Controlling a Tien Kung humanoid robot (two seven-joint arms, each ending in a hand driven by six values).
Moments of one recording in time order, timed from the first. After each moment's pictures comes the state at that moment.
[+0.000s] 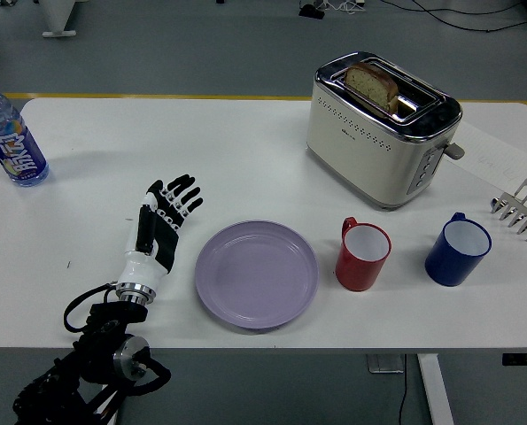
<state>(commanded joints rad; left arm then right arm) -0.24 0.00 -1.09 -1.16 0.73 0.16 -0.41 0.20 -0.08 1.41 0.22 -1.52 -0.15 -0.56</state>
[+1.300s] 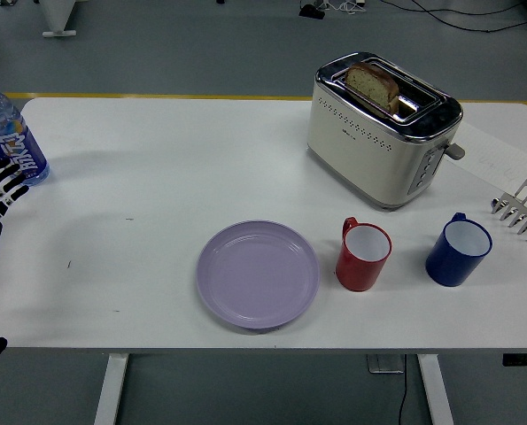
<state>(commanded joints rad) -0.09 0.23 -1.67 -1.23 0.87 0.00 -0.13 0.17 -0.08 1.41 0.23 -1.51 -0.16 -0.58</state>
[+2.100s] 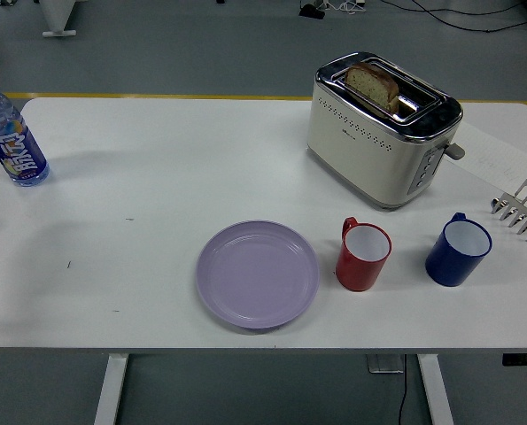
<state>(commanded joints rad) -0.06 0.24 -1.76 -1.22 0.88 -0.03 -0.14 0.18 -0.08 1.41 0.22 -1.50 -0.17 -0.56</state>
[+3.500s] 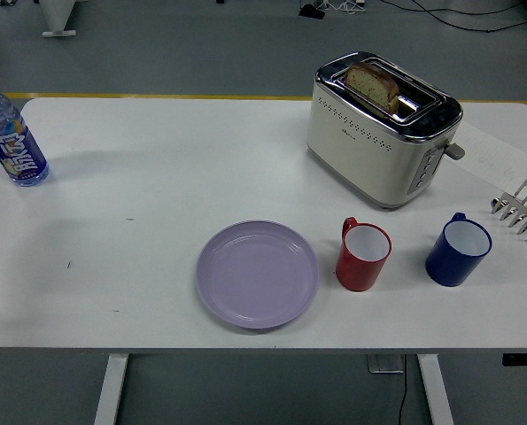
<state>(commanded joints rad) -0.07 0.23 -1.80 -1.22 0.87 -0.03 -0.14 0.21 -0.08 1.42 0.22 -1.52 -0.17 -0.57</state>
